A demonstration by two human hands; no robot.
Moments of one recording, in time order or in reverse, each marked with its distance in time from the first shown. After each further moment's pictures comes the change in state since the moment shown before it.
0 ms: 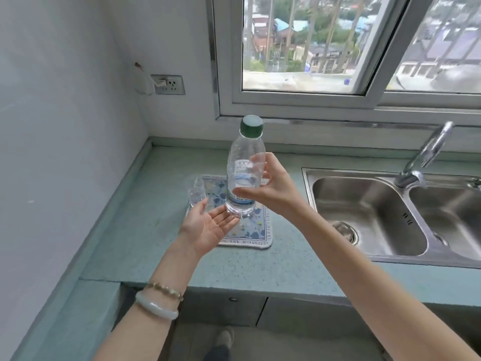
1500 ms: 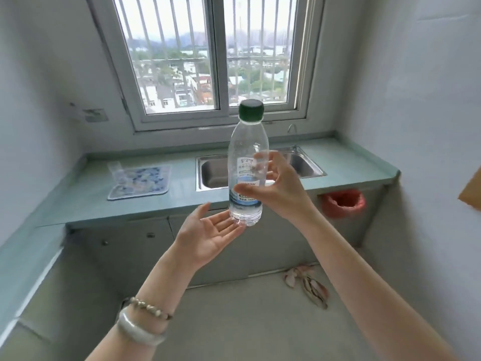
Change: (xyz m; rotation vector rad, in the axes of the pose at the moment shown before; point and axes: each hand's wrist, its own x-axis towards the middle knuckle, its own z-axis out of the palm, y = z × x) left_hand -0.450 -0.463 0.114 0.201 -0.354 -0.119; right_hand -0.631 -0.139 -0.262 -0.140 0.351 -0.144
